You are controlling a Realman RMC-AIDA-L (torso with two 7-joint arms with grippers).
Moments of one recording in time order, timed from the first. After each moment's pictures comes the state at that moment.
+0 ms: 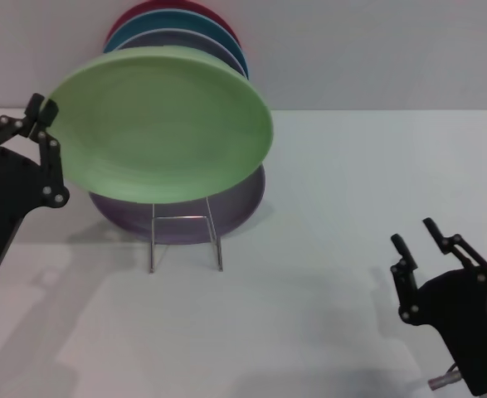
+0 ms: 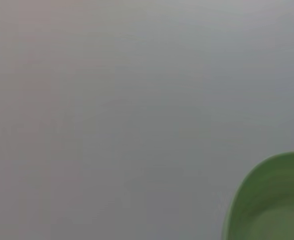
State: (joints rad) left arm -0.42 -2.07 -0.43 -0.12 2.17 1.80 0.25; right arm 0.14 2.09 0.15 0.57 -1.89 -1.50 -0.89
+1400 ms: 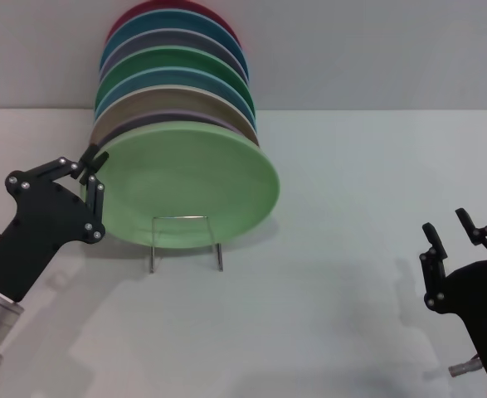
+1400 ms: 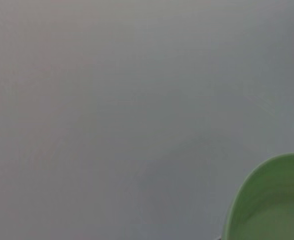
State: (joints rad) left arm -0.42 -2.07 -0.41 -0.08 2.26 1.62 0.29; right arm 0.12 2.09 0.21 0.57 -1.87 -1.51 -0.93
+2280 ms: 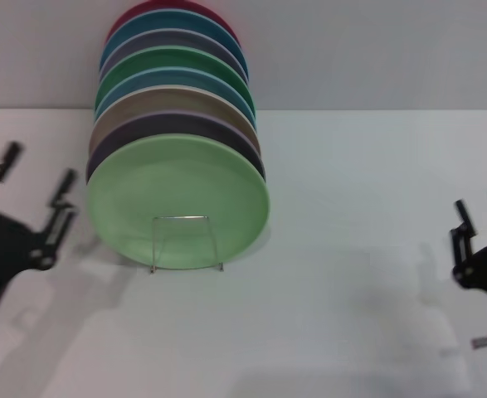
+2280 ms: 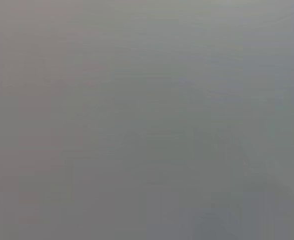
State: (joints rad) left arm -0.27 -2.07 -0.46 -0.16 2.25 1.82 0.23; right arm 0.14 2.08 0.32 0.54 -1.87 -1.51 -0.80
